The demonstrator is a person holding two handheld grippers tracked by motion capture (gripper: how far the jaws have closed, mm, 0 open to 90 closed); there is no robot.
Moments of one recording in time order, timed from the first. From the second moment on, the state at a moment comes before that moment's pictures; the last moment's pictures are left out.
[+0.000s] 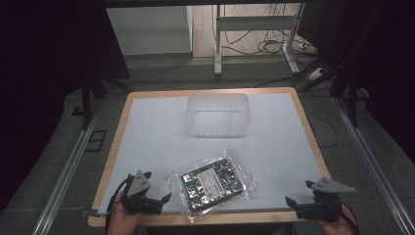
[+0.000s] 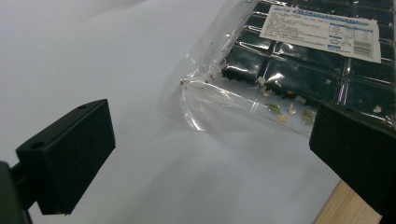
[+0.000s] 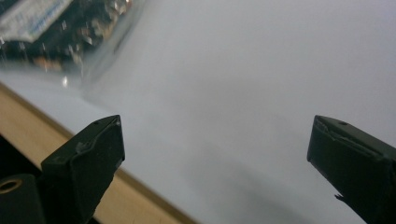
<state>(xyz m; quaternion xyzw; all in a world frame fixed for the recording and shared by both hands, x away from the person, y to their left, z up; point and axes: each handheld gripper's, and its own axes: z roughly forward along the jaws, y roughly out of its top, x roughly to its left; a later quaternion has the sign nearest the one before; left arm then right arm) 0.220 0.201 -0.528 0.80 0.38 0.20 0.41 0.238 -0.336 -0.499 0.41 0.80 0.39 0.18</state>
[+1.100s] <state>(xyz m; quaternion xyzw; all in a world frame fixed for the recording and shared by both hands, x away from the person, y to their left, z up) 0.219 0.200 -0.529 0.81 0.37 0.20 0.42 0.244 -0.321 -0.498 0.36 0.83 0.37 0.18</state>
